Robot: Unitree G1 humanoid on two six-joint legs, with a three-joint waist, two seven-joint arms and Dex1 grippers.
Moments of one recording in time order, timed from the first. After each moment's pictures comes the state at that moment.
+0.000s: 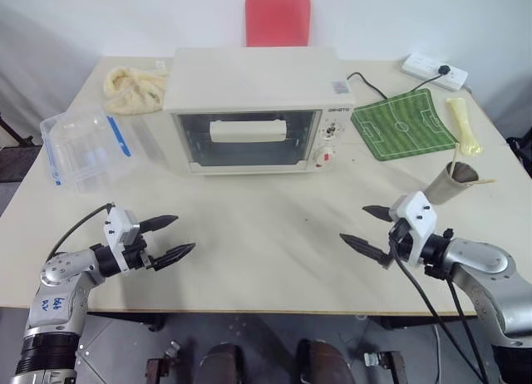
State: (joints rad) left arm -0.13 0.65 0.24 0.16 -0.46 0.09 -1.07; right arm -0.09 -0.70 -0.14 -0.38 0.38 0.55 0.78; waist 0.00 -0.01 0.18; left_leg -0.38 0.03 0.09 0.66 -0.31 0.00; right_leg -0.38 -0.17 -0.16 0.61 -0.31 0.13
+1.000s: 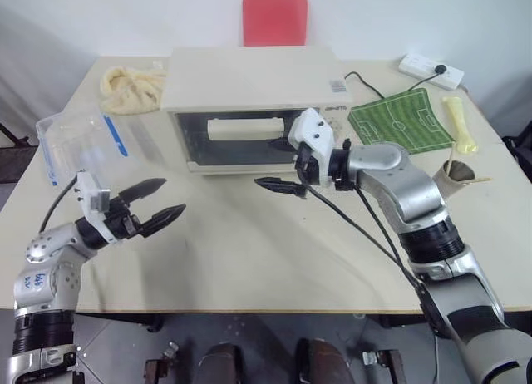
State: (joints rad) left arm -0.27 0.67 0.36 0.13 -0.62 0.23 -1.06; right arm -0.92 -0.45 0.29 0.08 0.26 0.50 0.91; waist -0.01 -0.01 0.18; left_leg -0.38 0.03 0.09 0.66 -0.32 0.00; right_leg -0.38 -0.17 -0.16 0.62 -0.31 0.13
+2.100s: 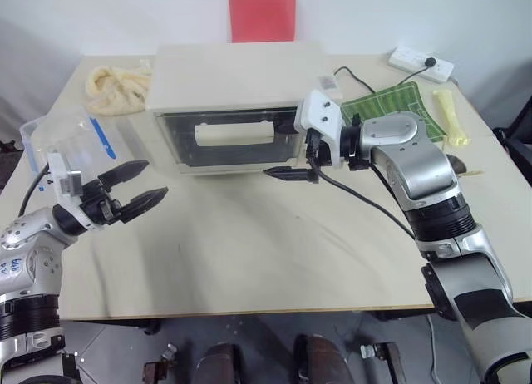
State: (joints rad) left arm -0.36 0.72 0.41 0.23 -0.64 0.26 -1.13; right arm -1.02 -0.49 0.26 0.13 0.18 0.44 1.09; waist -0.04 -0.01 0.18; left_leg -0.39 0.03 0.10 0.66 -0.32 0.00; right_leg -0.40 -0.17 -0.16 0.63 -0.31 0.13
